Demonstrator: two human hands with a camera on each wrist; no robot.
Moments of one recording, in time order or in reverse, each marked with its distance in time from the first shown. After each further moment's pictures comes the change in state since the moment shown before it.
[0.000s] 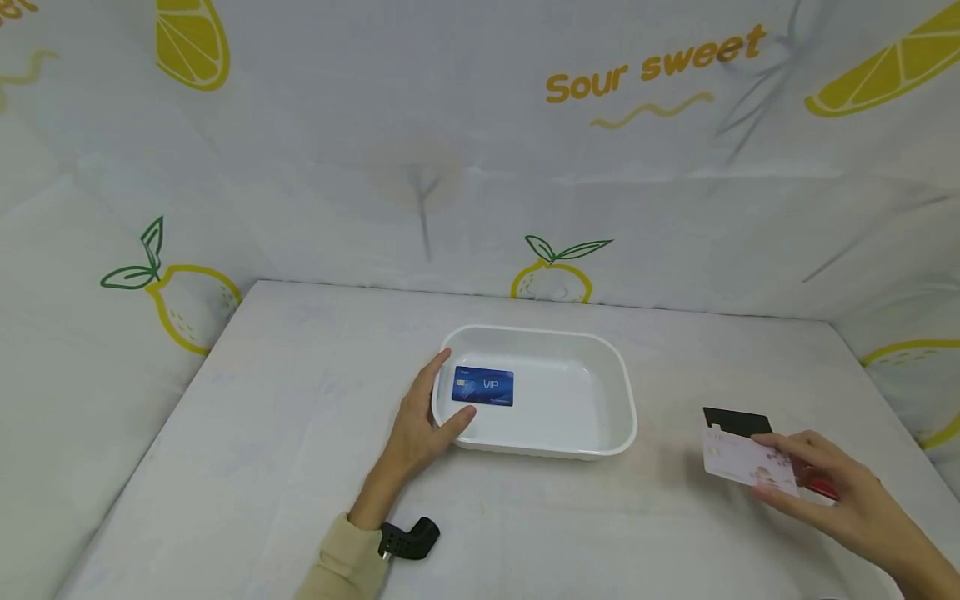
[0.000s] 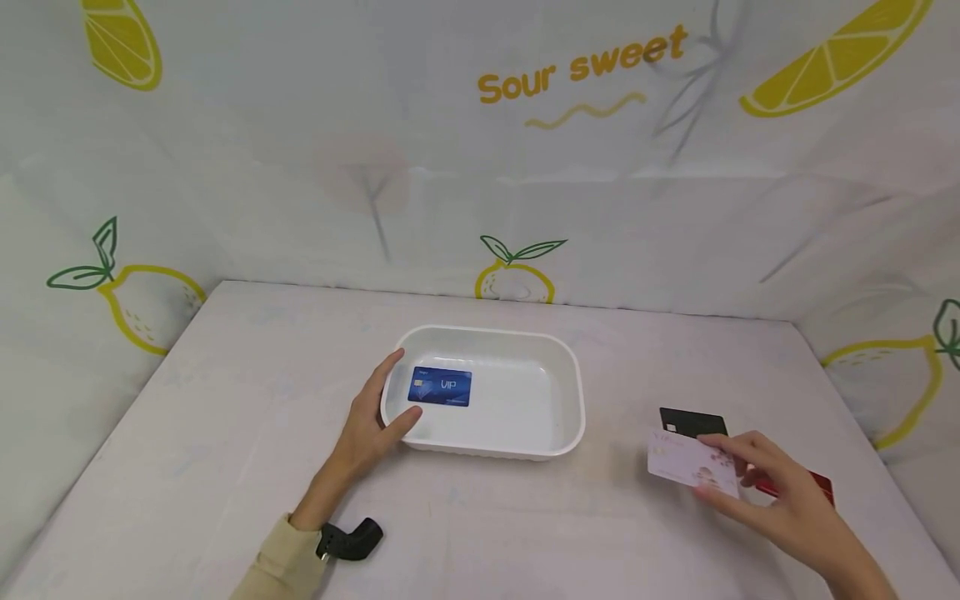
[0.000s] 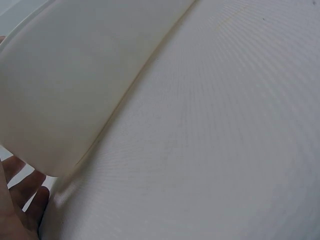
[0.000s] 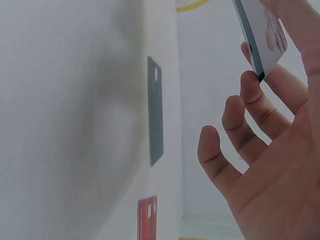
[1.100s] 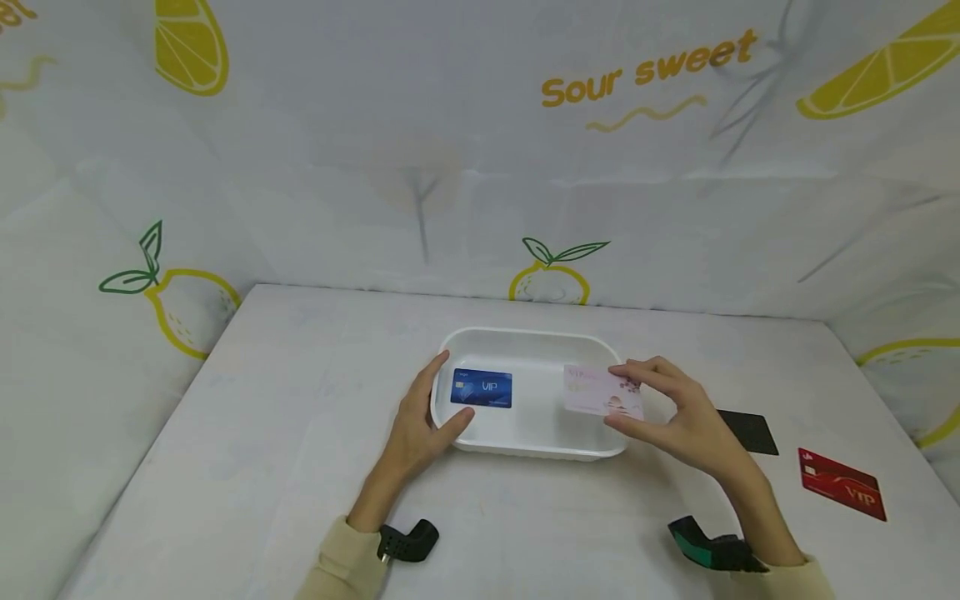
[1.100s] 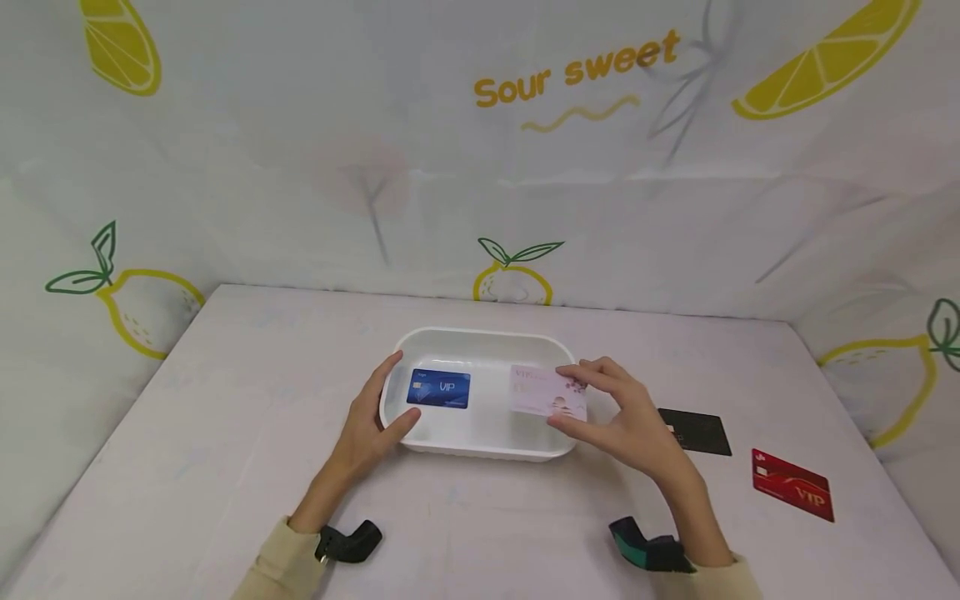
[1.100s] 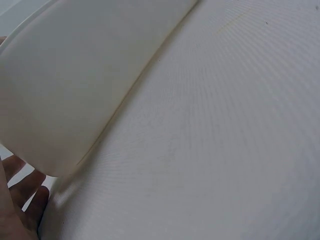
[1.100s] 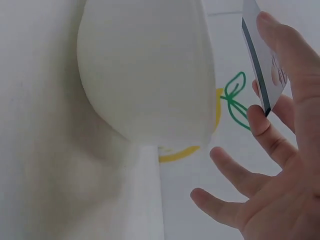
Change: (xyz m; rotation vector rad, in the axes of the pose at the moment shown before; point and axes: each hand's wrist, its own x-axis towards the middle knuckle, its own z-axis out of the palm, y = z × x) left_hand 0.000 0.000 0.000 -0.001 -0.008 -0.001; right_hand 0.099 -0.104 0.075 0.090 0.000 -0.140
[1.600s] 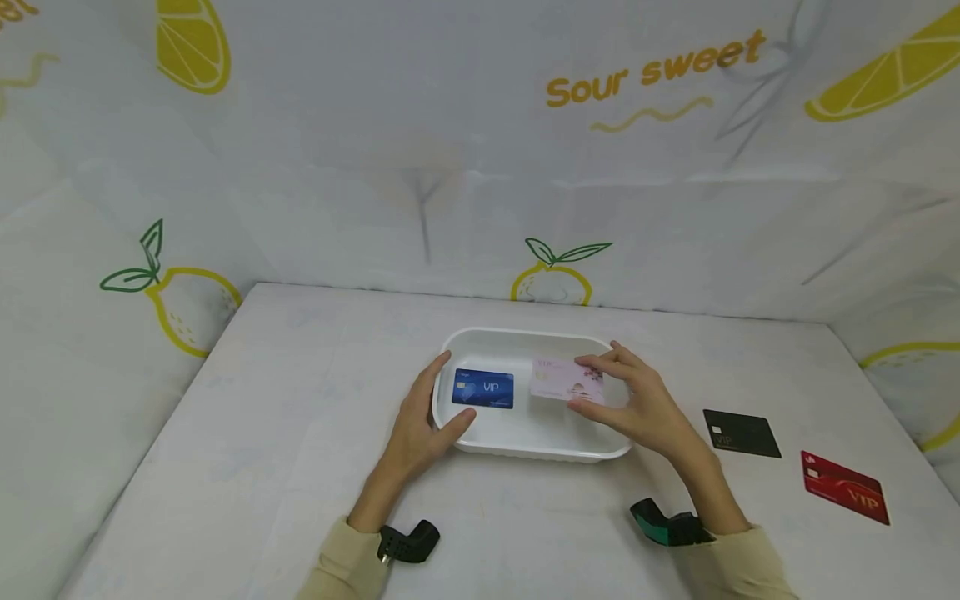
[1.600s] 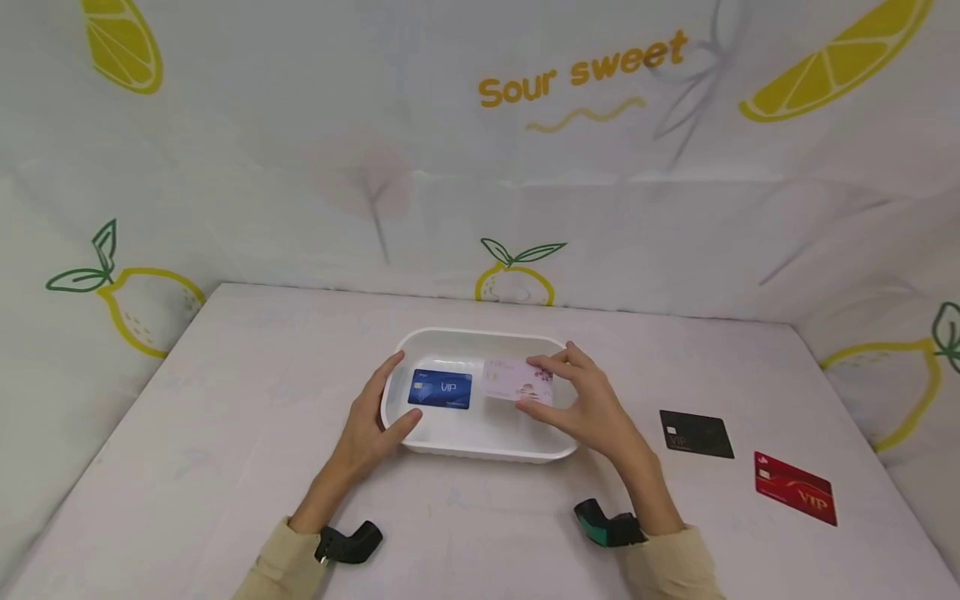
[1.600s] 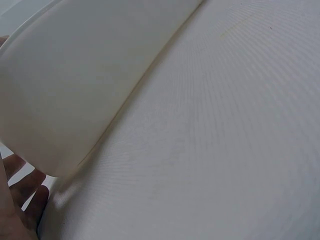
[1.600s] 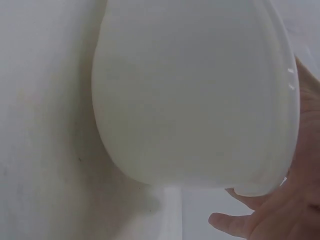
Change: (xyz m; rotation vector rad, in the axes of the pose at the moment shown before) left_hand 0.000 0.000 -0.001 0.004 0.007 -0.003; right_hand 0.032 -0.003 0.034 0.021 -0.065 0.048
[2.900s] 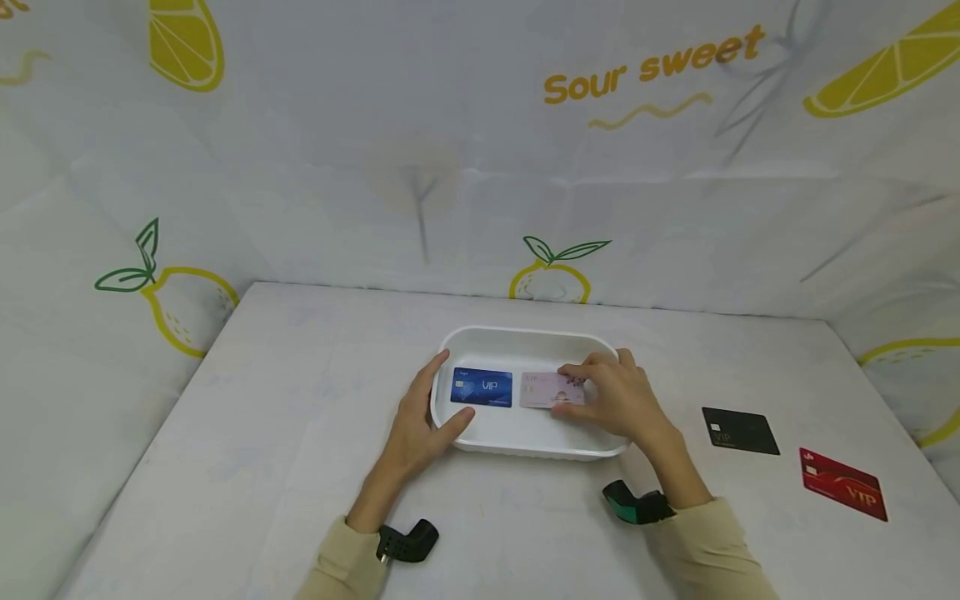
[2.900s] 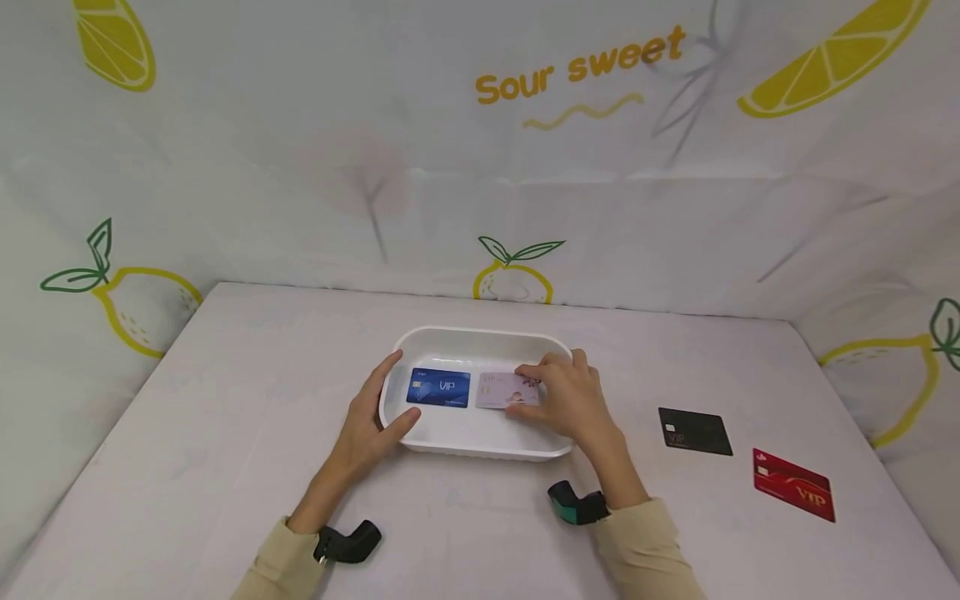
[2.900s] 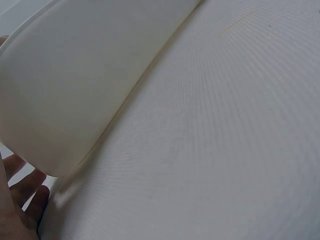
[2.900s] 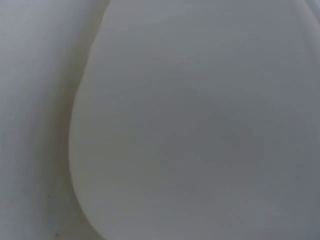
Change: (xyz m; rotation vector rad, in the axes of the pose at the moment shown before) left_hand 0.000 0.000 0.000 0.011 0.003 0.006; right_hand 0.019 -0.014 0.017 -0.428 -0.169 0.117
